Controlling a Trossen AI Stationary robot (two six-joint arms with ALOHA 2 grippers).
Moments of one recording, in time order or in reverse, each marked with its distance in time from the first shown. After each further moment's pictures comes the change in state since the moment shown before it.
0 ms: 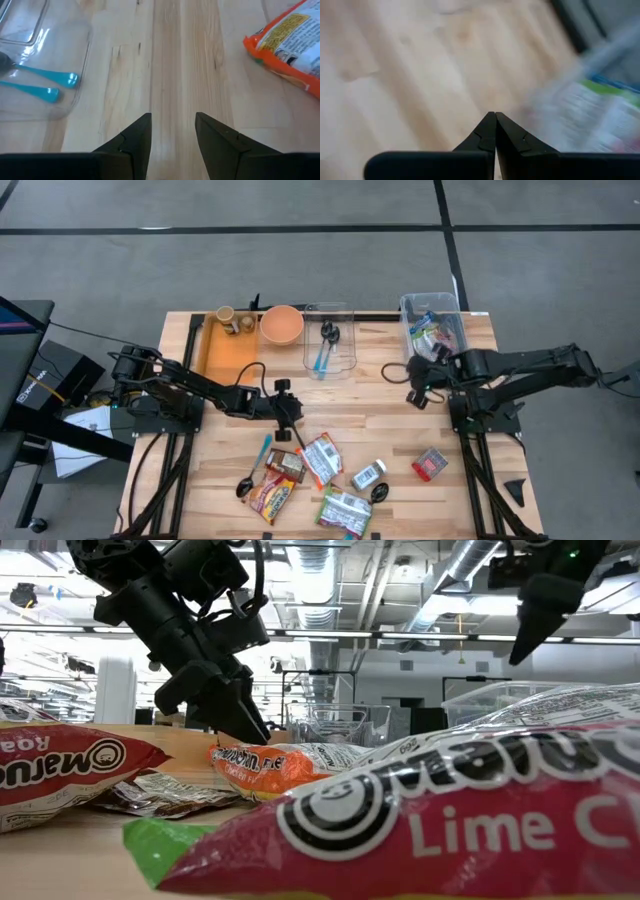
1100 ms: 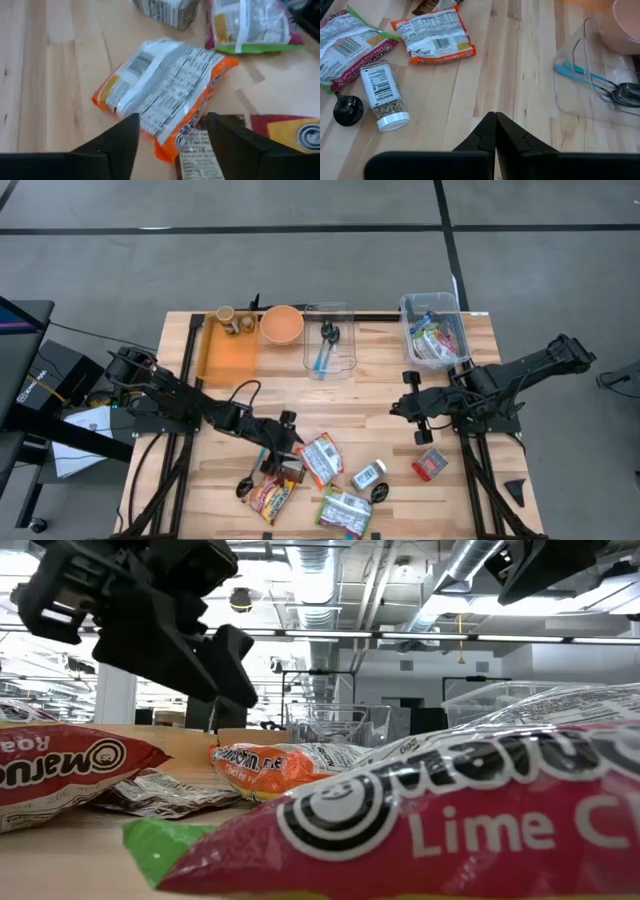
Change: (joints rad) left arm -0.209 -0.042 0.000 0.093 0.253 0.001; right arm 0.284 -0.010 -0.017 0.378 -0.191 -0.392
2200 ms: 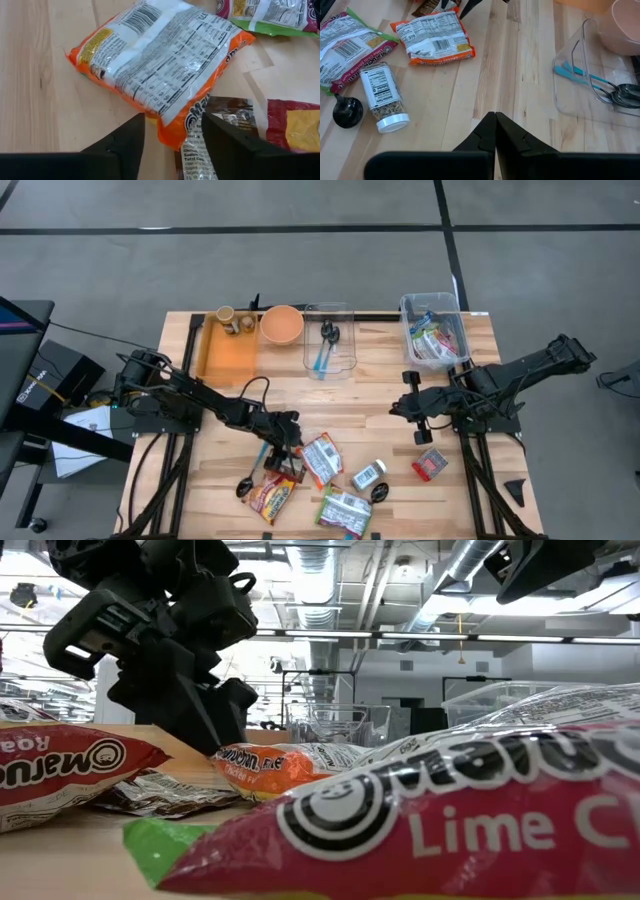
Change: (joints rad) left arm 0.089 0.121 0.000 0.027 0.193 -0.104; right arm 0.000 0.000 0.001 0.006 0.001 -0.001
